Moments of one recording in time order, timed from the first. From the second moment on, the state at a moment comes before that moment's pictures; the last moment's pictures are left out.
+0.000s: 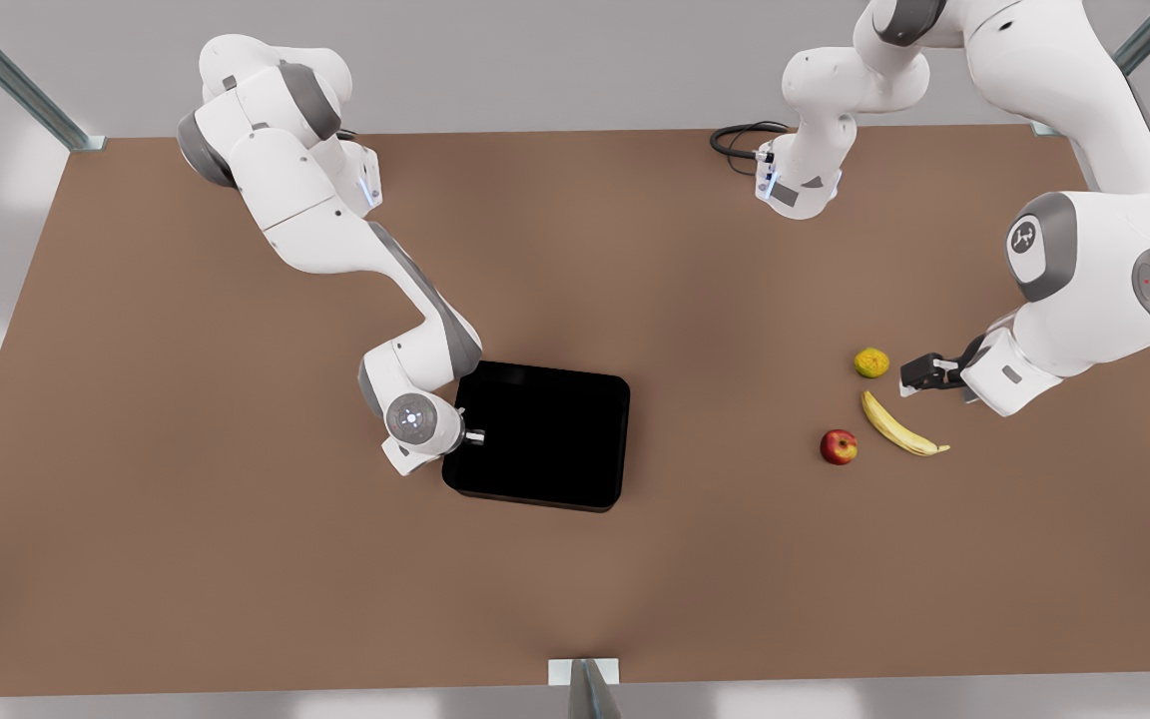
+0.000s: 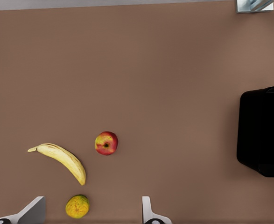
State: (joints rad) left arm -0.04 0.25 0.03 -1.43 -0.10 1.64 0.09; right arm 0.29 0.73 0.19 -1.57 -0.05 2.11 0.63
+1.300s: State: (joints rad) left arm -0.04 0.26 0.02 -1.43 -0.10 1.64 0.08; right arm 0.27 0.57 0.19 -1.41 -0.02 1.75 0.57
